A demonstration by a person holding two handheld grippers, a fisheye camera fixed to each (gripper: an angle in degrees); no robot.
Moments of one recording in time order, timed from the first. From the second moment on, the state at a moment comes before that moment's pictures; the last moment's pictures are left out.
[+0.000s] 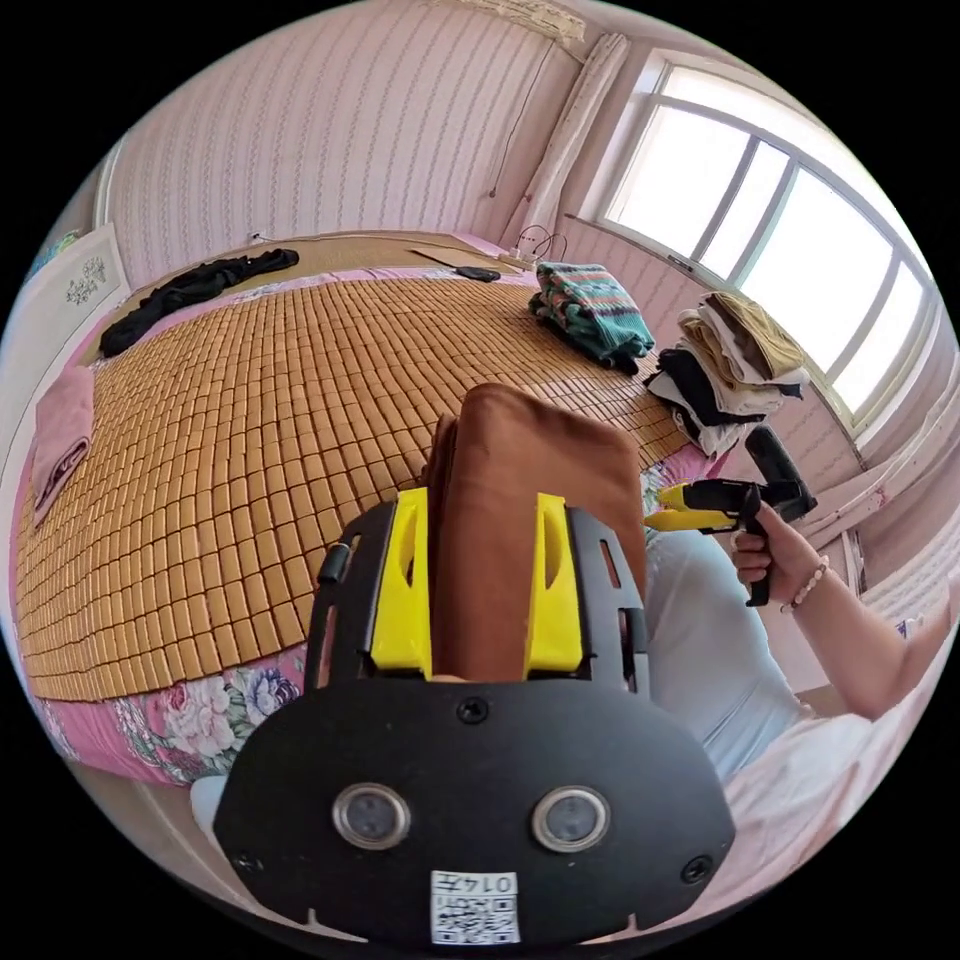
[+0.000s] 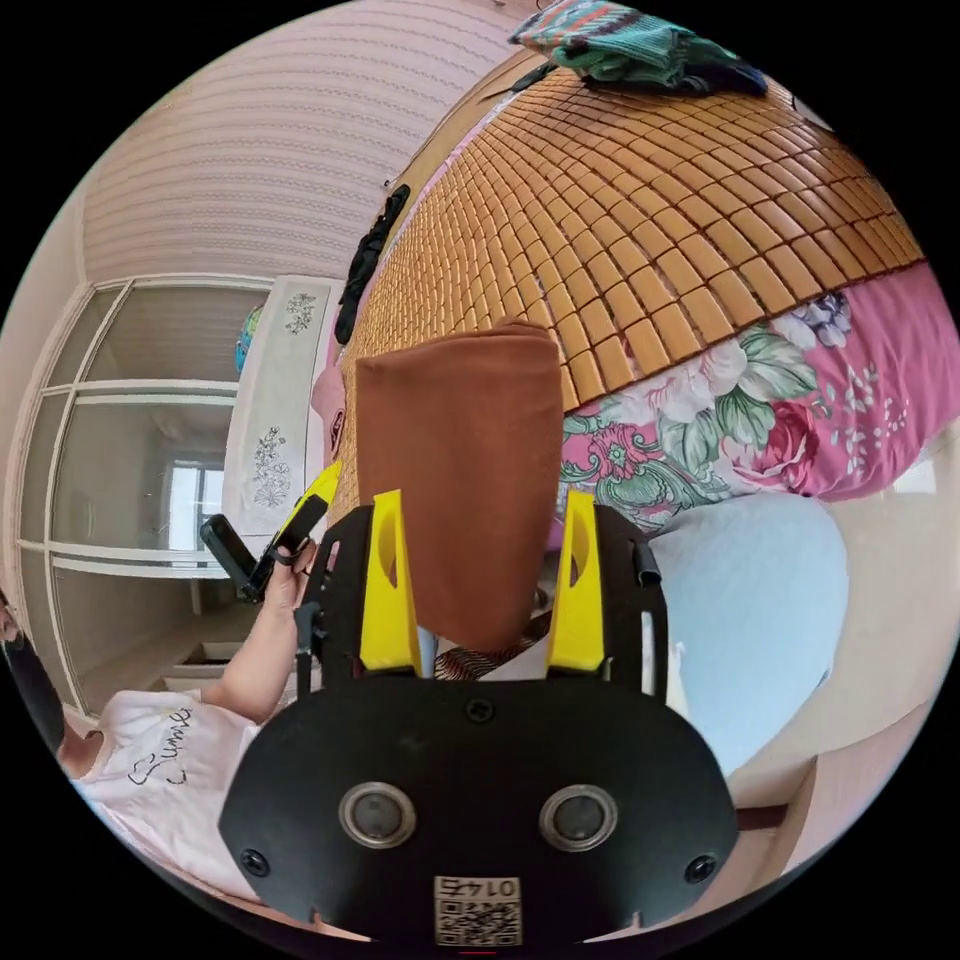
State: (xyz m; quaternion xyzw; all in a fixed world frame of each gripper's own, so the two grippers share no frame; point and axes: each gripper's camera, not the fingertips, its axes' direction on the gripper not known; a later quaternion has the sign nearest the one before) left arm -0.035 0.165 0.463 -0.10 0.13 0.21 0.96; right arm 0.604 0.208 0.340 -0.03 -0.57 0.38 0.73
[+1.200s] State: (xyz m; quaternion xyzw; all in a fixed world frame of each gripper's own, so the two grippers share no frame) left arm -0.054 0.081 0.537 -0.27 0.25 0.20 0.91; right arm 0.493 0.189 0.382 -0.03 -0.67 0.44 0.59
